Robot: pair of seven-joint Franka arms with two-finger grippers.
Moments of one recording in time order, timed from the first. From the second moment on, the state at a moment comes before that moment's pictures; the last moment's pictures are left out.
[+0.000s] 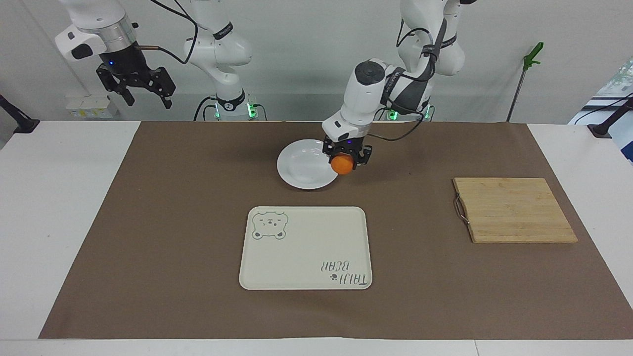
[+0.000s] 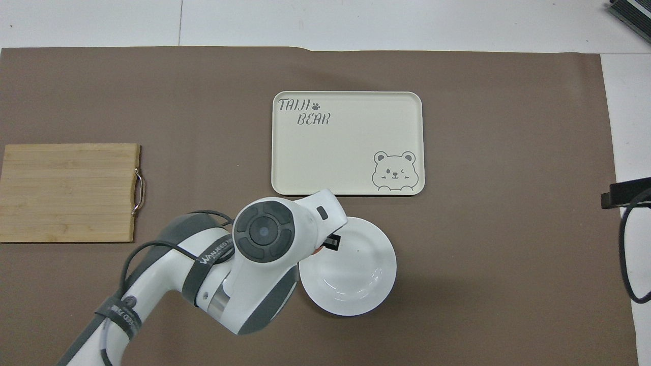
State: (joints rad) left arm -0.74 0.11 -0.02 -2.02 -0.12 2.22 -0.37; right arm 0.00 -0.13 -0.07 -1.61 -0.02 1.45 0.05
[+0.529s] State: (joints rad) left arm -0.88 0.26 -0.02 -2.02 -0.19 2.36 -0.43; right arm 0.00 -0.13 -0.07 -1.61 -0.02 1.45 0.05
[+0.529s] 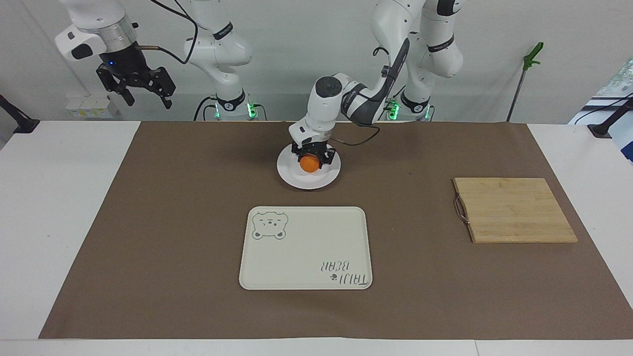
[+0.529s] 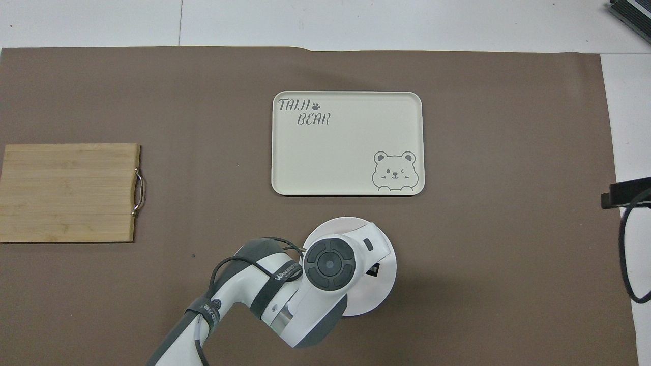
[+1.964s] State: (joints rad) left arm -0.29 -0.04 0.04 -1.66 -0.07 1.74 0.09; right arm 0.00 -0.13 -0.07 -1.61 -0.02 1.45 0.05
